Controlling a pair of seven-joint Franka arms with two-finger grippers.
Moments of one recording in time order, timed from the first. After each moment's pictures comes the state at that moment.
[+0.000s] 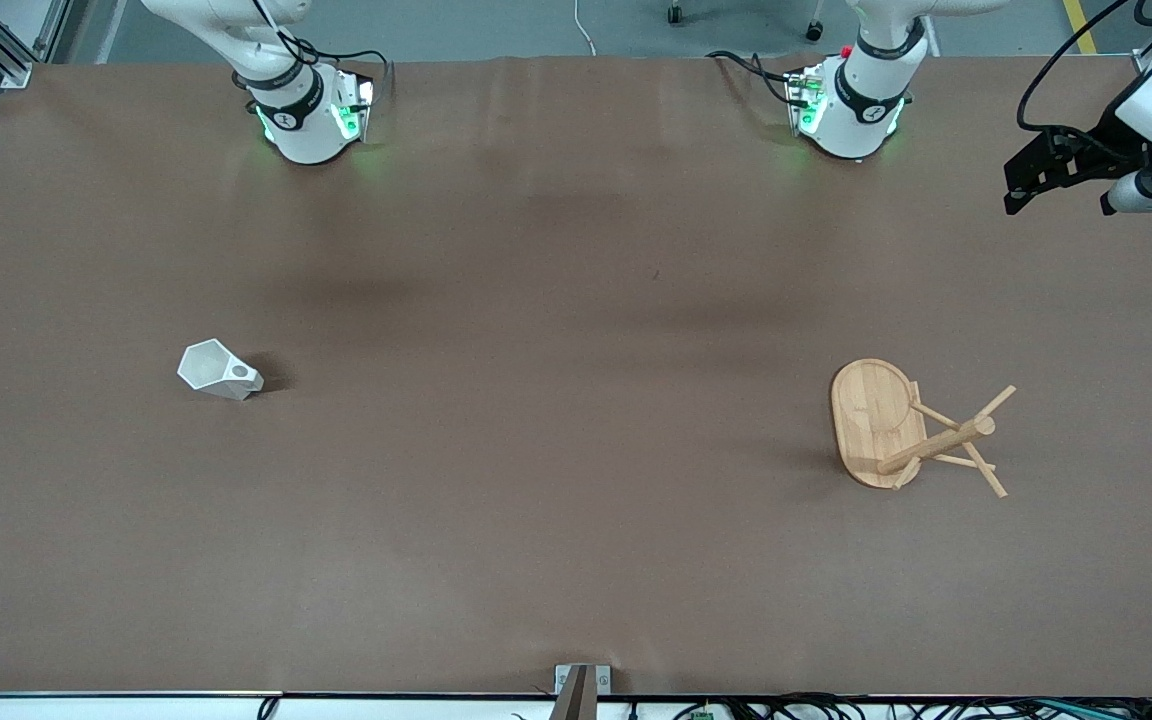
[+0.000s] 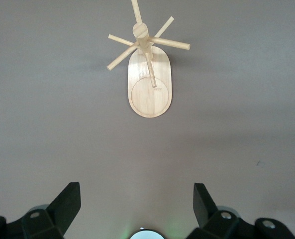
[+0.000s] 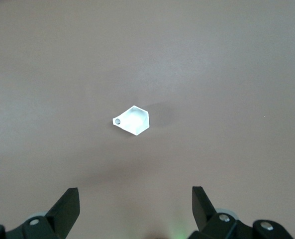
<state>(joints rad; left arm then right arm) -0.05 -0.14 -0.07 -1.65 0.02 1.50 -0.06 -0.07 -0.14 -0.09 -1.59 -0.02 1.47 0.08</state>
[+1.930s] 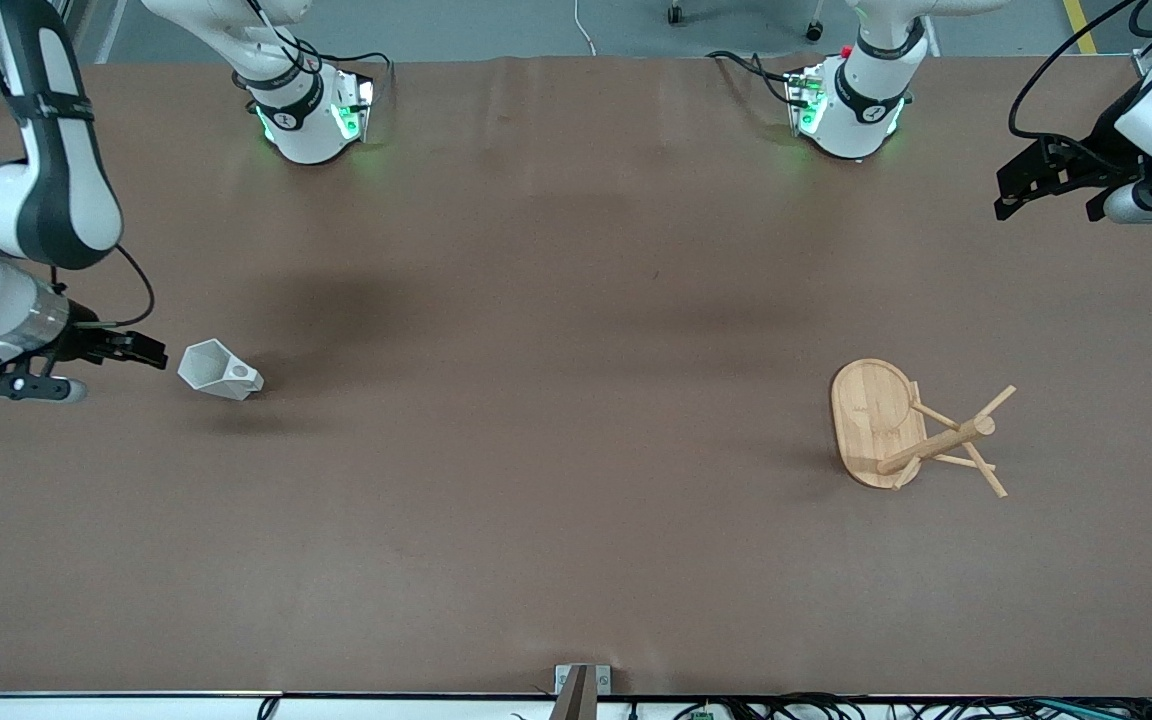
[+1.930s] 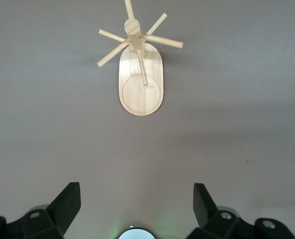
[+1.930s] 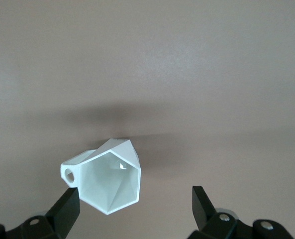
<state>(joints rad) -0.04 -0.12 -0.06 -1.65 -0.02 1.50 -0.07 -0.08 0.15 -0.11 -2.12 -0.02 2.25 -0.10</state>
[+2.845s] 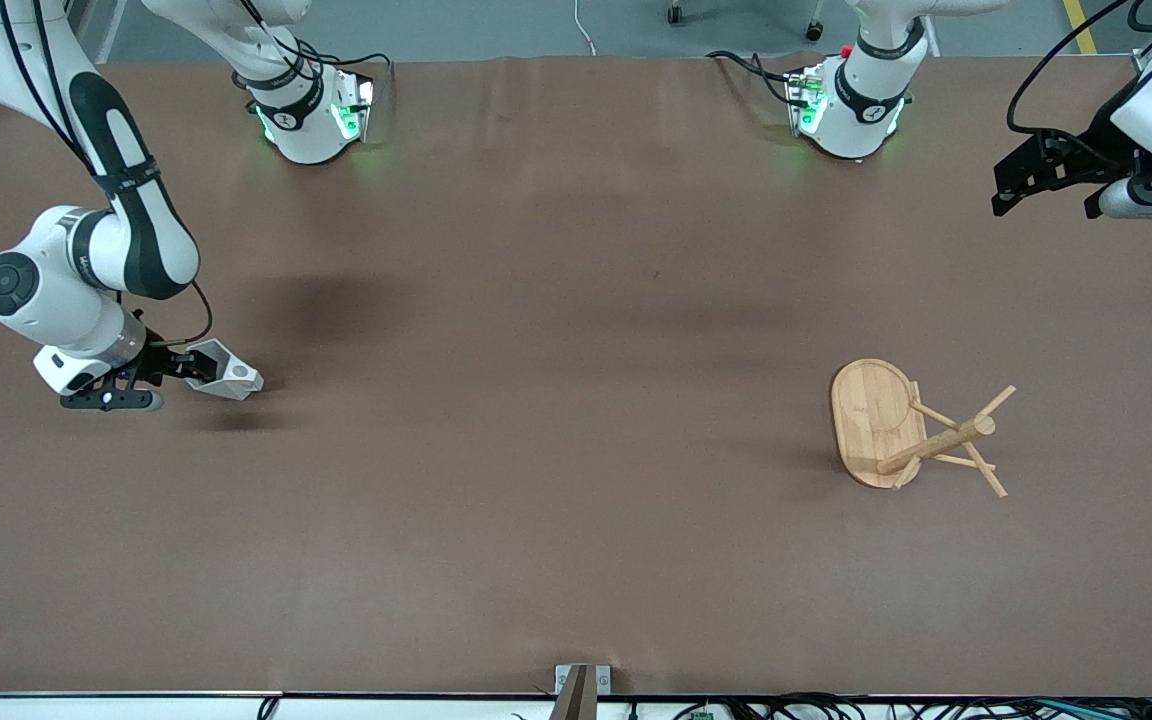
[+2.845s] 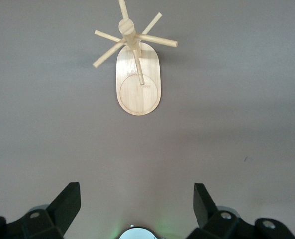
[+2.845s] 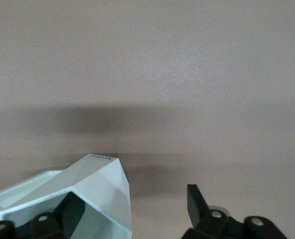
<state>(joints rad) -0.04 -0.11 -0.07 -1.63 -0.03 1.49 -0.06 -0.08 0.31 -0.11 -2.24 -0.02 2.55 -0.19</state>
